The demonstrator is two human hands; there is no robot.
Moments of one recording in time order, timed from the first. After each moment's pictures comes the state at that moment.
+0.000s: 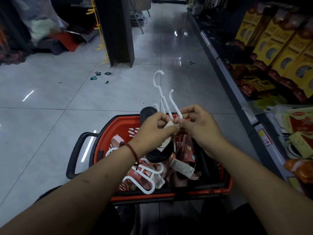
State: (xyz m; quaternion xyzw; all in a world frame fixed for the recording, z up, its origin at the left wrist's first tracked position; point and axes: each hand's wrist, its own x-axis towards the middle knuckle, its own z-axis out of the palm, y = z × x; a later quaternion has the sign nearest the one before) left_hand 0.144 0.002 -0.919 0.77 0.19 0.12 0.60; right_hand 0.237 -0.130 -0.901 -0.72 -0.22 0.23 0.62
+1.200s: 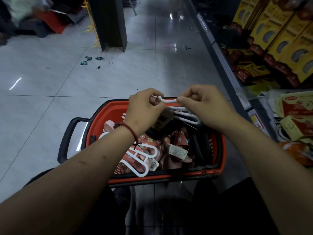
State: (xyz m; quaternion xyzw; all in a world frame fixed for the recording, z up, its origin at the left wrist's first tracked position) left_hand 0.153 0.005 -0.918 0.85 0.23 0.25 0.41; right_hand 0.239 -0.157 -0.867 -0.81 -0.35 0.15 0.45
